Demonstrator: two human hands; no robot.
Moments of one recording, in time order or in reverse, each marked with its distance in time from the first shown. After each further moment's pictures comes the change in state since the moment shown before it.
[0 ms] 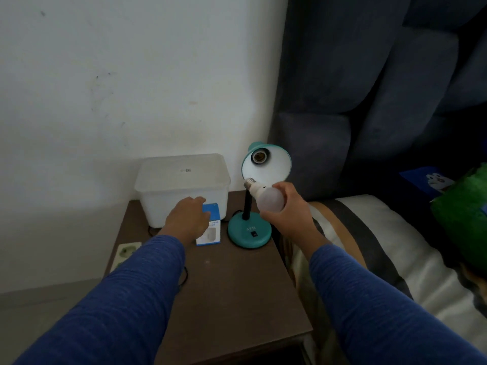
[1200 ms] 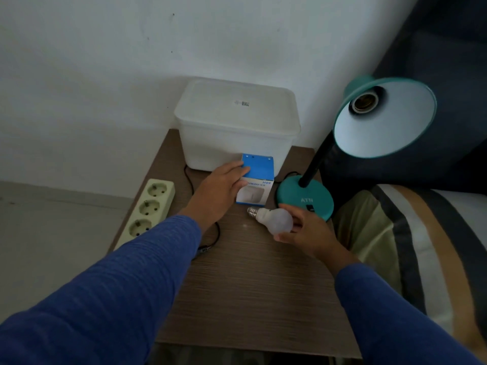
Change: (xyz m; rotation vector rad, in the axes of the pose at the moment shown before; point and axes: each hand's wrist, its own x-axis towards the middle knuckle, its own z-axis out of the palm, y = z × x) left_hand 0.035 -0.083 0.095 -0.195 0.278 0.179; right_hand 0.028 0.109 0.129 -0.035 -0.645 0.075
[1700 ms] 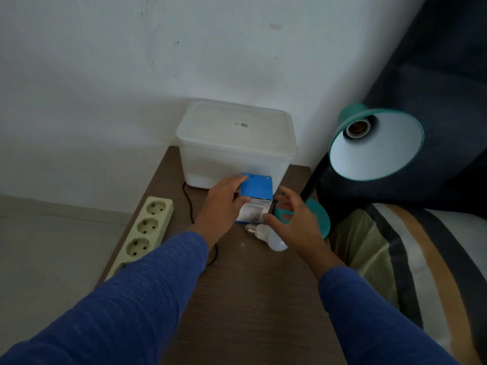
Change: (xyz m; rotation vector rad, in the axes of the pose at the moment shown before) left_hand 0.013 0.012 0.003 -0.224 0.084 -0.163; right_hand 0.013 -0.053 0.002 0.000 0.346 -0.193
